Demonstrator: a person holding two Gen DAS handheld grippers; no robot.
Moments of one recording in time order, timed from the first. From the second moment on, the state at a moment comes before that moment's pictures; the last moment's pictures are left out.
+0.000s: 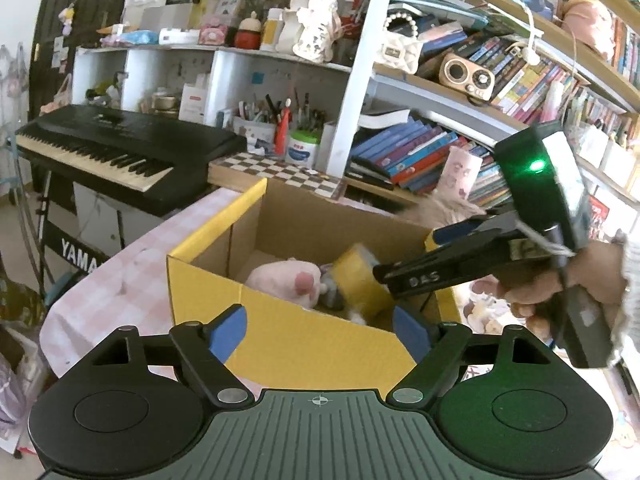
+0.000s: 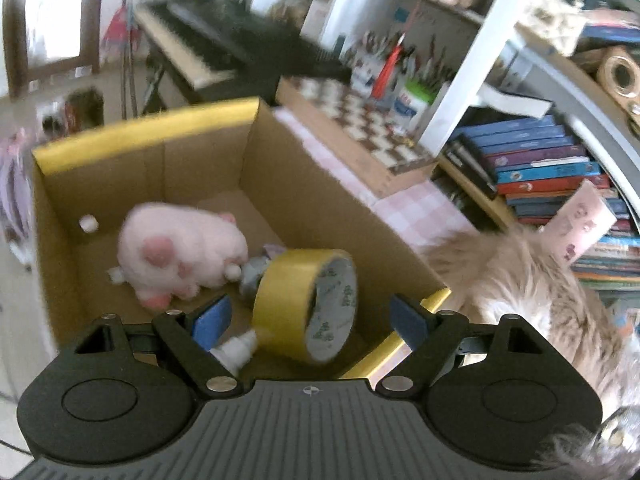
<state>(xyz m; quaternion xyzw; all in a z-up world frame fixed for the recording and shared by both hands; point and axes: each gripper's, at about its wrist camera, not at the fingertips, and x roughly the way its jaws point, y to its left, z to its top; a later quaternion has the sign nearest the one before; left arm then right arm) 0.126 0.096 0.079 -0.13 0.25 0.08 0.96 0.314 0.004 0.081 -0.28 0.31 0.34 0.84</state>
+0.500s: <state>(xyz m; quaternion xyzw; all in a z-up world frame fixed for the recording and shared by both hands) 0.081 0.108 0.087 -0.10 0.22 0.10 0.96 0.240 -0.044 0.121 -0.13 0.26 0.29 0.91</state>
